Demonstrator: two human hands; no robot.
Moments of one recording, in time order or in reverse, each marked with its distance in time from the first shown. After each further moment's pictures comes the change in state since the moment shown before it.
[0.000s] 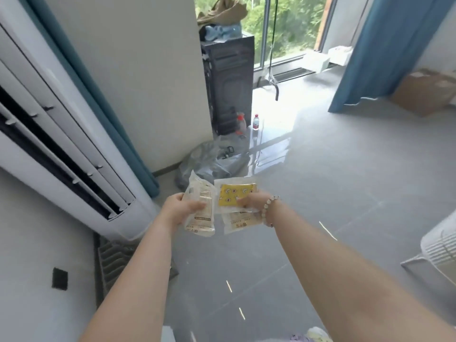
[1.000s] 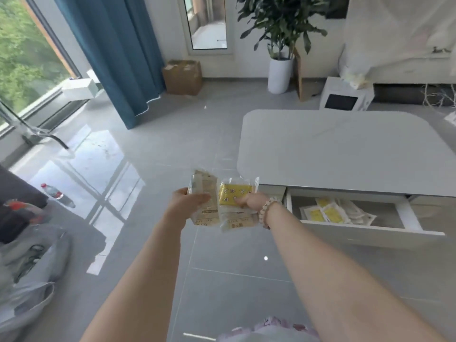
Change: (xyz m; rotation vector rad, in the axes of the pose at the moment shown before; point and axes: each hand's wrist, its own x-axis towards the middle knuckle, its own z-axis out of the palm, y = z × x) left_hand -0.075 0.070 0.605 0.524 -0.673 0.230; right_hand -0.128 0.258 -0.487 0.605 0.642 0.090
